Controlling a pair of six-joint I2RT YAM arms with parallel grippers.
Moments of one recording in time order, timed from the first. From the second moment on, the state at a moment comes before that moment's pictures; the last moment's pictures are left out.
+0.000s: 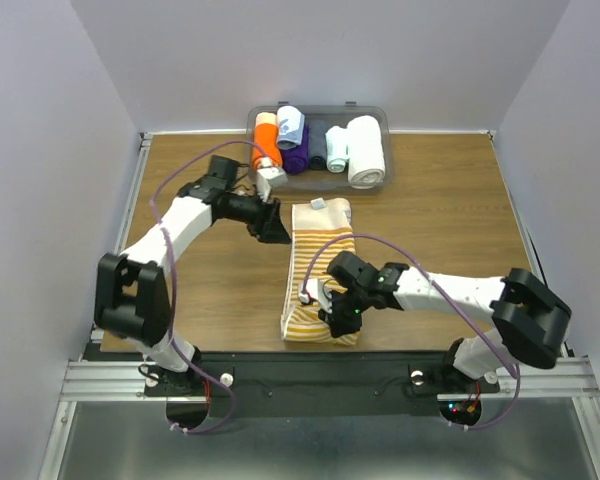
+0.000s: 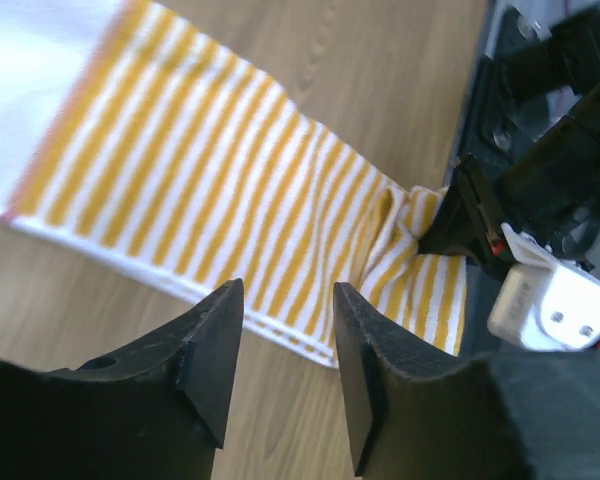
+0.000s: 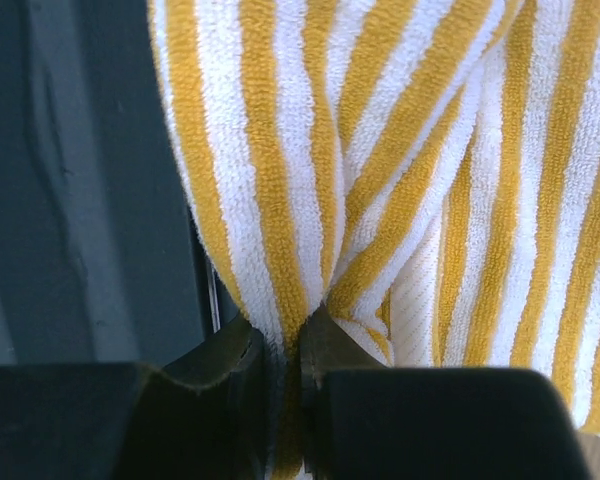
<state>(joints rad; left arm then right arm) -0.34 1.62 1.23 -0.64 0.97 0.32 1.02 1.40 0.76 -0.42 -0.43 -0.36</state>
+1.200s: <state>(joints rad) -1.21 0.91 0.59 -0.47 0.18 0.83 0.67 2.01 1.10 -0.75 -1.19 -0.33</state>
